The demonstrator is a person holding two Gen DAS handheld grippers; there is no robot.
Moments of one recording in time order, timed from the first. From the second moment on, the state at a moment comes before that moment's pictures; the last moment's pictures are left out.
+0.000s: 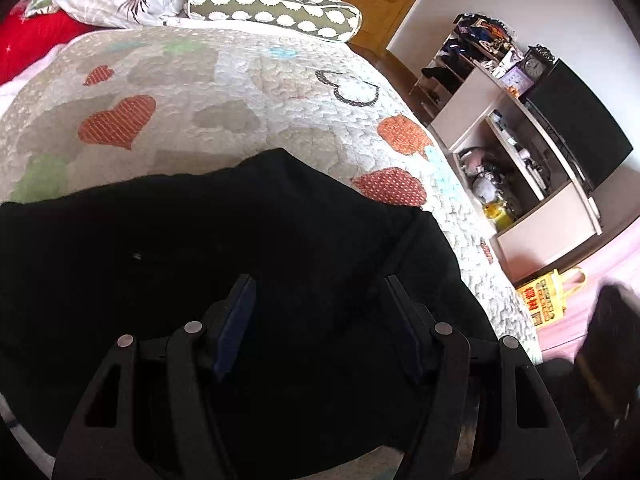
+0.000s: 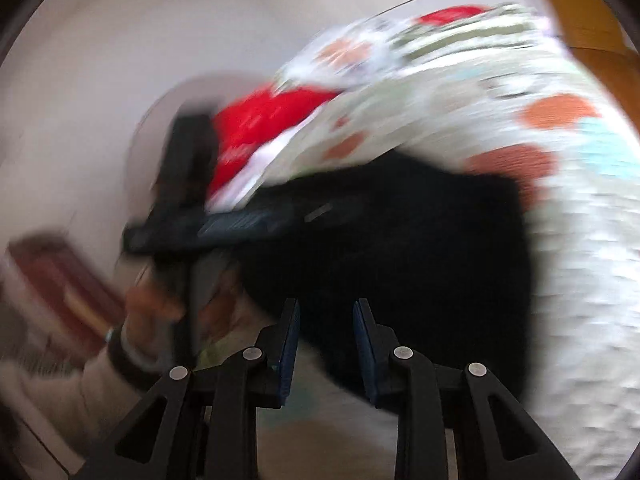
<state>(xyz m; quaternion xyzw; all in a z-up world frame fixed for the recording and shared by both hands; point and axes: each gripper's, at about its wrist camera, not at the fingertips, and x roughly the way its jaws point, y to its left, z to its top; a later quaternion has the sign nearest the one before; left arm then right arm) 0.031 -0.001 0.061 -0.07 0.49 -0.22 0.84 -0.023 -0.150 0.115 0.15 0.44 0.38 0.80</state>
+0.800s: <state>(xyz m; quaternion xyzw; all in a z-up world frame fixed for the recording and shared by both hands) 0.020 -0.080 0.046 0.03 0.51 -0.29 0.81 -0.033 -0.225 0.098 0.16 0.45 0.26 0.84</state>
